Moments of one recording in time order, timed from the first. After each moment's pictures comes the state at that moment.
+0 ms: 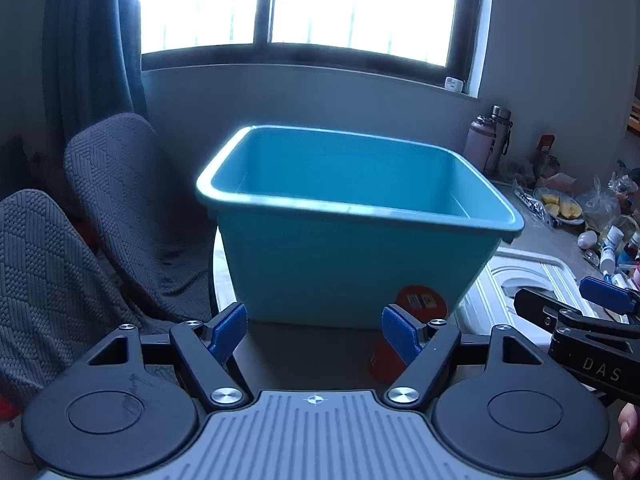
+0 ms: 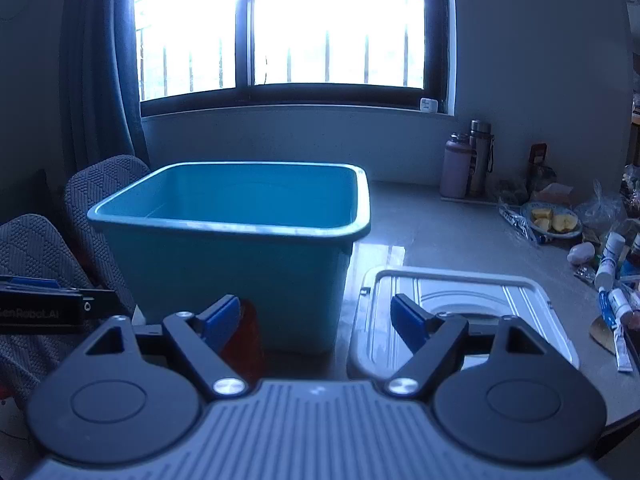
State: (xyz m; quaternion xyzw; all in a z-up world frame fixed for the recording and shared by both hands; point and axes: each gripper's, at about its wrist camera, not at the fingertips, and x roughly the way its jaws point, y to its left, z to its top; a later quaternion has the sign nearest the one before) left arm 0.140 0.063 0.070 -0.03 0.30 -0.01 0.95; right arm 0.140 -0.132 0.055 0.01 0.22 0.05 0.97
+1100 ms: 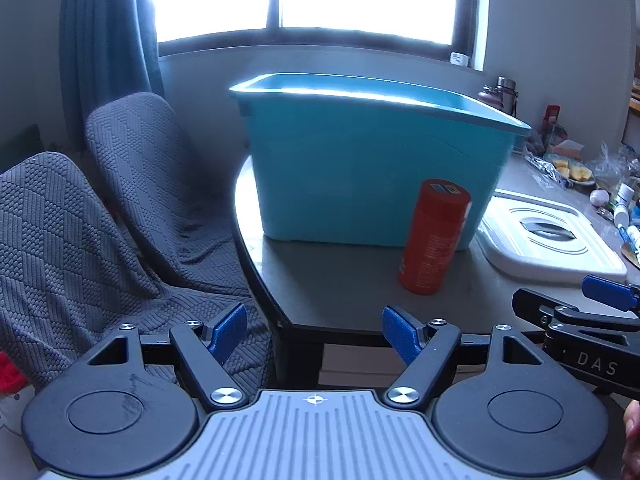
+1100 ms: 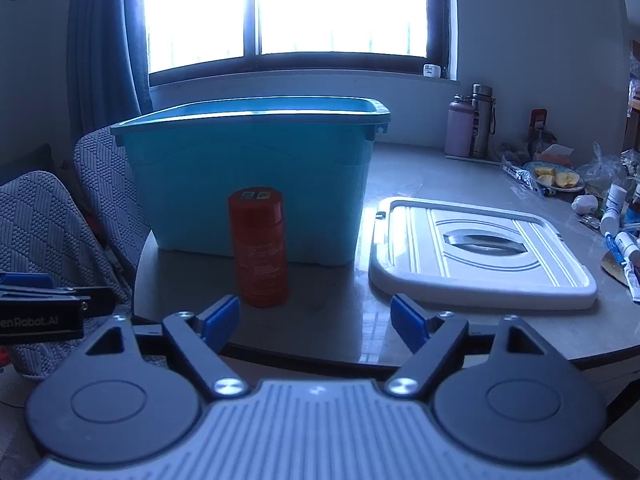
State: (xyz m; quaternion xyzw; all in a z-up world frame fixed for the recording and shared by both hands) left arm 0.089 0.077 0.001 -0.01 0.31 0.01 0.95; right arm 0.100 -0.110 -0.017 0.00 0.24 0.05 0.97
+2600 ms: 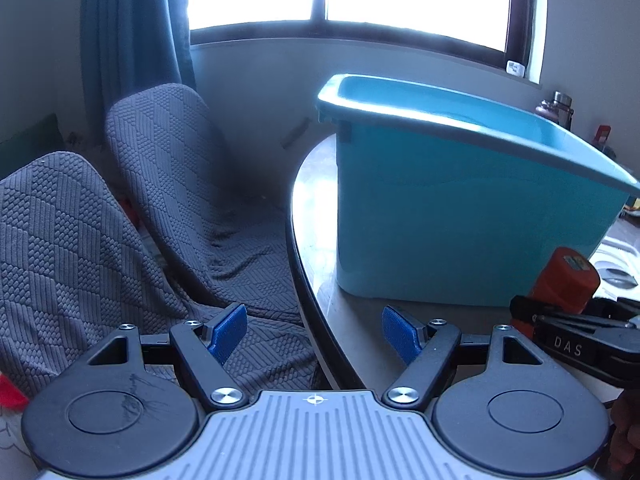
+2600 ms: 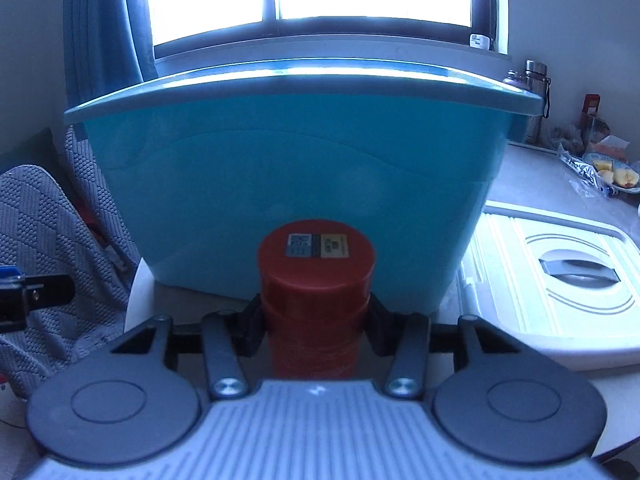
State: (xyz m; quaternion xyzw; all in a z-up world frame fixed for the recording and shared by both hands) left arm 0.186 0.141 0.007 -0.02 0.31 0.06 0.95; right arm 0.205 -0.057 -0.027 0.00 0.28 0.08 0.96
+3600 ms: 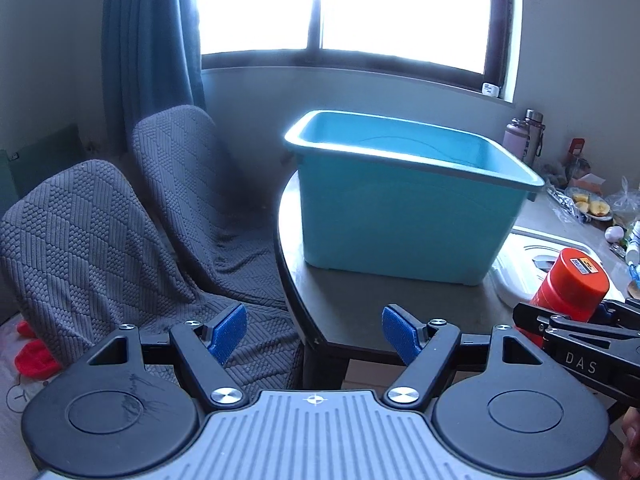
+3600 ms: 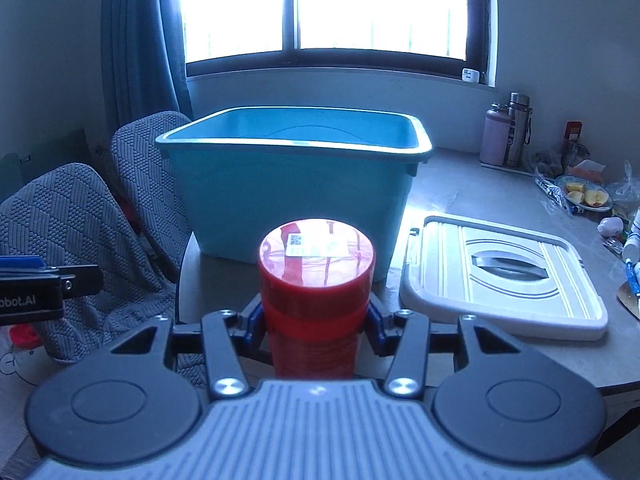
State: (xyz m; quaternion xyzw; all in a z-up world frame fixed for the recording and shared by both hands) left arm 0.054 0.087 0.060 -0.02 0.28 0.06 0.96; right arm 0.088 -0.099 0.035 -0.01 0.26 0.10 0.96
